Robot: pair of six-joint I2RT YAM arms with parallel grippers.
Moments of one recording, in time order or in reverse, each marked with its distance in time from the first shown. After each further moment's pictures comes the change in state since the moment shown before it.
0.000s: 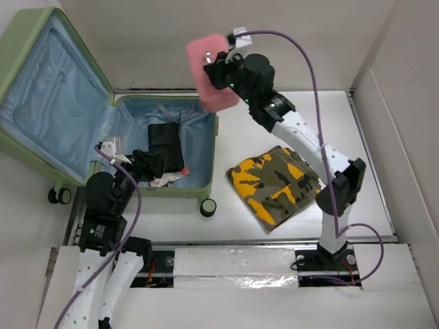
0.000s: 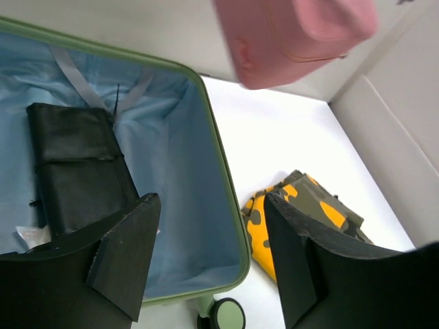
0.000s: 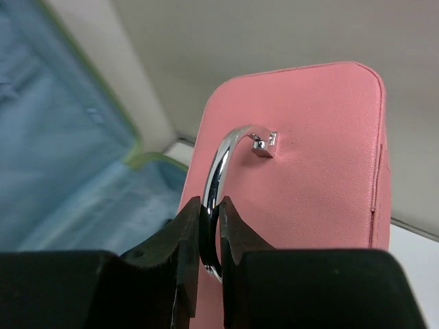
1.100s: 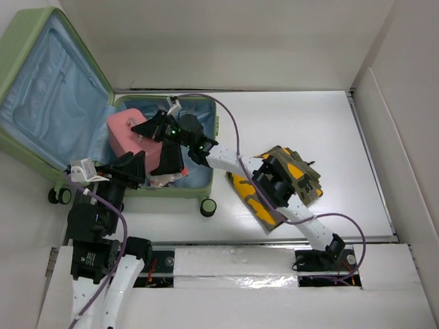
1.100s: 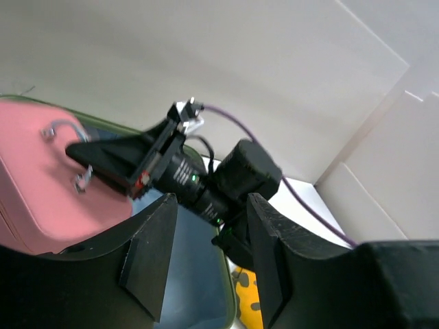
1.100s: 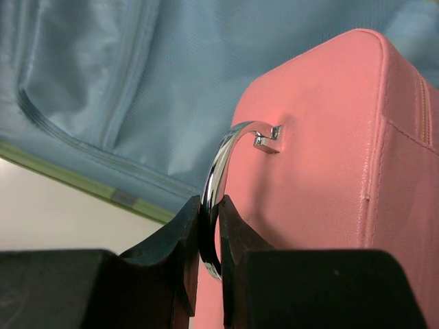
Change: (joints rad) left arm 0.001 -0.207 0.016 0.040 -0.168 -0.049; right arm 0.263 0.732 0.336 0.566 -0.290 0.928
